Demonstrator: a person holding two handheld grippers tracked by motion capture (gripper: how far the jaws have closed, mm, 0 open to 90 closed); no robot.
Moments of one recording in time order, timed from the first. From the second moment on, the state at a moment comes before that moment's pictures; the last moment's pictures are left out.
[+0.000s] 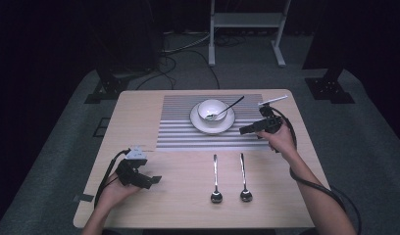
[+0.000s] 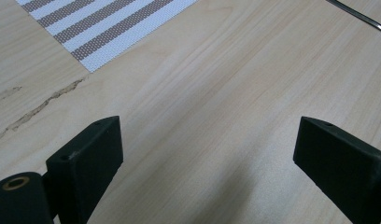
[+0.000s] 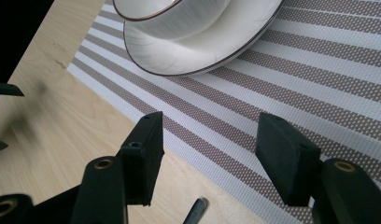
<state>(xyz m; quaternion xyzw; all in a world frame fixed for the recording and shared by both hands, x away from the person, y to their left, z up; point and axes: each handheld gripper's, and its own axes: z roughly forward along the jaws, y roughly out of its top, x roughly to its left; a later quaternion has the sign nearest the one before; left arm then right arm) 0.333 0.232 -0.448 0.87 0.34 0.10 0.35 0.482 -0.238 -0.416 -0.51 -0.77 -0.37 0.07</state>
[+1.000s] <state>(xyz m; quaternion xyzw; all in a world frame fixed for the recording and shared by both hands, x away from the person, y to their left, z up) 0.334 0.234 -0.448 0.87 0.34 0.10 0.35 0.439 -0.239 -0.431 -0.48 -0.78 -0.38 0.08</state>
